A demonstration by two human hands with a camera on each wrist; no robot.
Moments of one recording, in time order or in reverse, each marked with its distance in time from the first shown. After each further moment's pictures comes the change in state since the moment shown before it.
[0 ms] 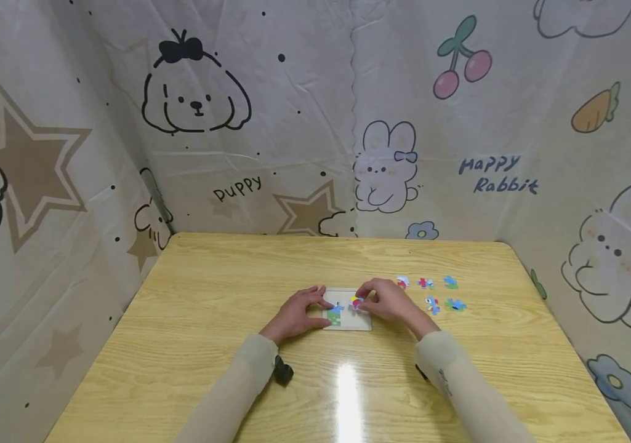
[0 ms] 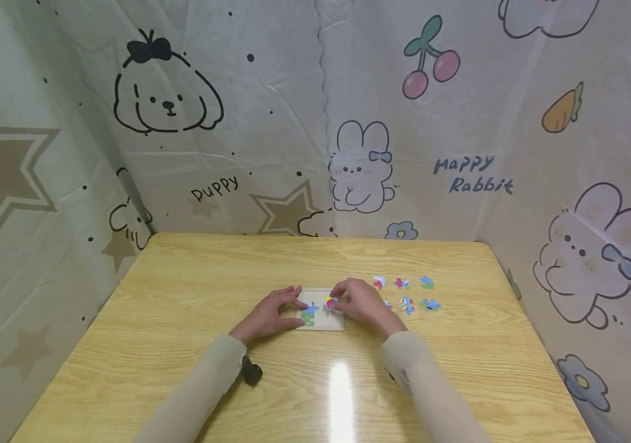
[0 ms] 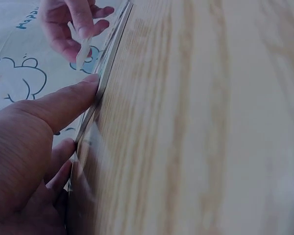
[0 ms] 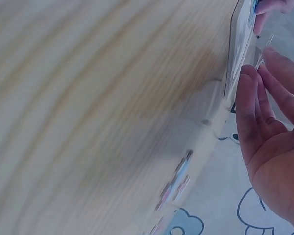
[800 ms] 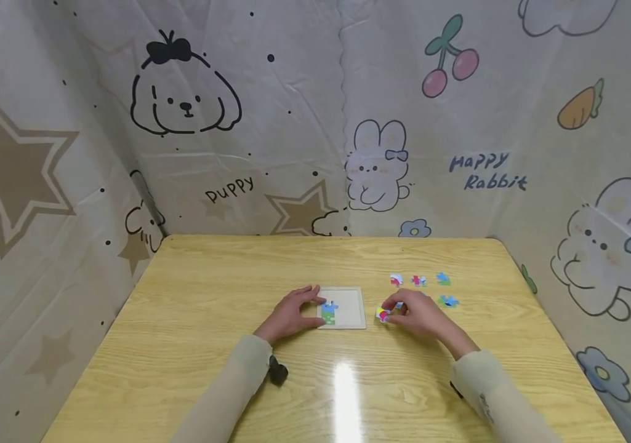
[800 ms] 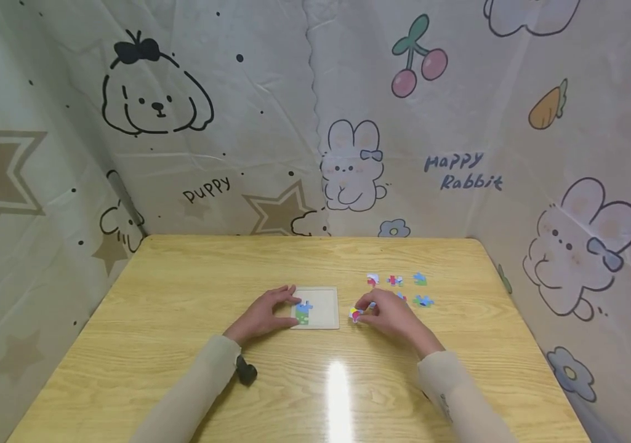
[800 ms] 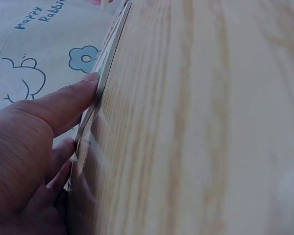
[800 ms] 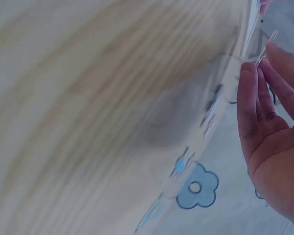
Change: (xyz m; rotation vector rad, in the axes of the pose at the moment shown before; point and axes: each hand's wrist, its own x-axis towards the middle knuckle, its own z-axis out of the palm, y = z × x) left_hand 0.001 0.001 0.000 0.002 -0.002 -0.038; right_hand -0.065 0.042 -0.026 -0.013 0.049 -0.062
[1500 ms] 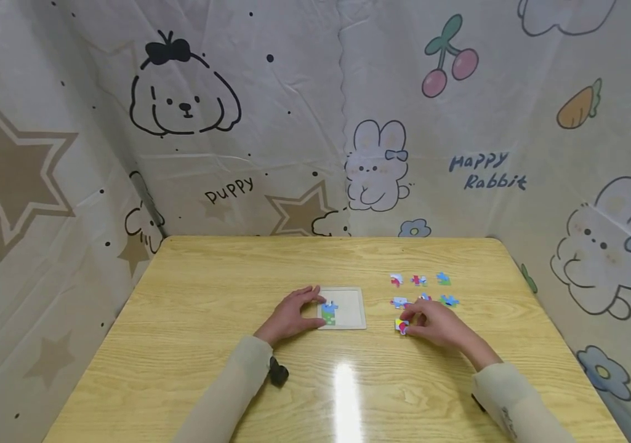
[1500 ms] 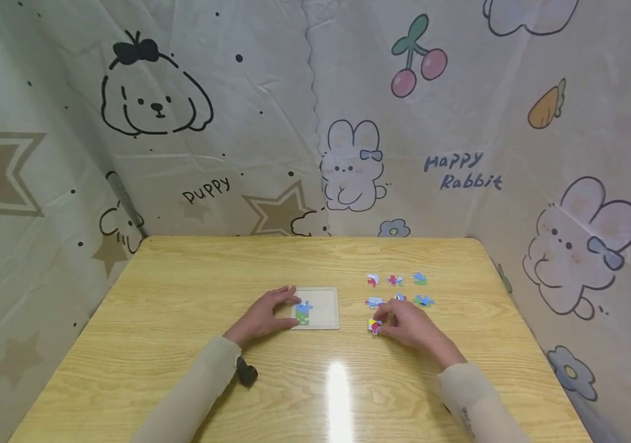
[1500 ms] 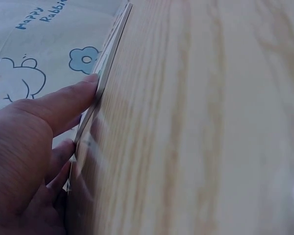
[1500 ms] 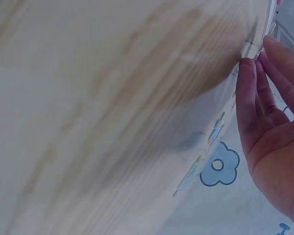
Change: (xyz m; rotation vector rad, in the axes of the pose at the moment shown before) left_hand -0.002 0.001 -0.001 0.007 0.000 0.009; right_hand -0.031 0.026 -0.008 -0.031 -0.027 -0.003
